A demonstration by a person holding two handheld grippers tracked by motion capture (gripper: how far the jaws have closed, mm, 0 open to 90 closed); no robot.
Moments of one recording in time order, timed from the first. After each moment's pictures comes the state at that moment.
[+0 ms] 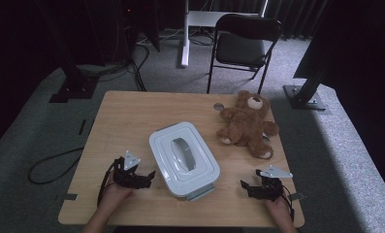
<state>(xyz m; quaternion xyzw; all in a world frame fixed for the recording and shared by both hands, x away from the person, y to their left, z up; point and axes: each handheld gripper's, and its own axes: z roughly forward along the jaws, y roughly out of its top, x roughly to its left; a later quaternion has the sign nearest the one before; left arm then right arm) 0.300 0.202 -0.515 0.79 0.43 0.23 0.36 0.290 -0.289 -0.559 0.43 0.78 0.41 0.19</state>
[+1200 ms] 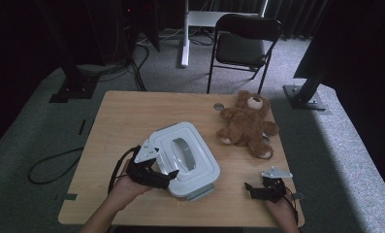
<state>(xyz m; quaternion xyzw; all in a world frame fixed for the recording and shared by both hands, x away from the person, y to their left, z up) 0.273 0.132 -0.408 0.82 0.32 0.16 0.44 0.288 -0.296 -0.562 0.45 0.79 0.35 0.20</state>
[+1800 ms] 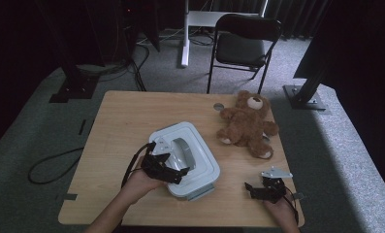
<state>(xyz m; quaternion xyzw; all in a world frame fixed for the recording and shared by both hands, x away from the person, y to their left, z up) 0.297 0.101 -0.422 0.84 0.33 0.13 0.41 0.288 -0.296 -0.562 0.46 0.79 0.35 0.20</state>
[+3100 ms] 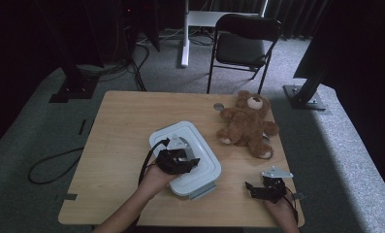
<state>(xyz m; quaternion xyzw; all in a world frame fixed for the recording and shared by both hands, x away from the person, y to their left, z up) 0.314 0.069 -0.431 0.83 0.33 0.10 0.44 0.288 -0.297 -0.562 0.46 0.79 0.35 0.21</state>
